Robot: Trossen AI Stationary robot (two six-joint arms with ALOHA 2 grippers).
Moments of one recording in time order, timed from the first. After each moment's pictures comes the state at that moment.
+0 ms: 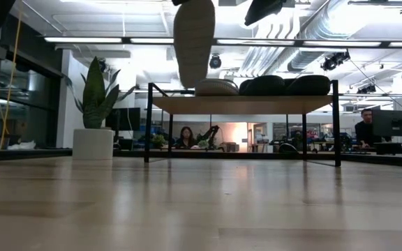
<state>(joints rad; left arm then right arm) 0.24 1.90 2.26 -1.18 -0.77 0.57 -0.17 1.40 1.56 -0.91 0.15 -0.12</state>
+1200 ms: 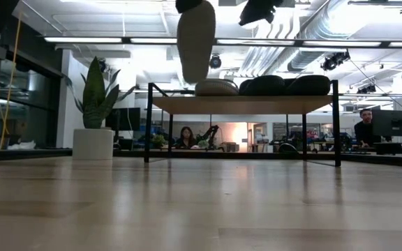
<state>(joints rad) 0.32 1.90 2.26 -1.05 -0.77 0.70 -0.32 1.40 1.55 -0.82 -0.09 -0.14</state>
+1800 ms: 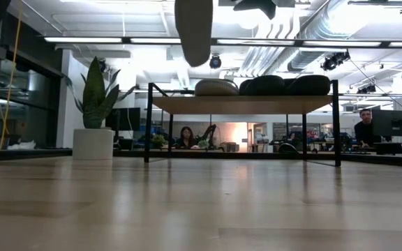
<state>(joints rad) 0.31 1.84 2.35 -1.07 -0.72 0.64 -0.33 1.37 1.56 -0.68 -0.14 0.18</state>
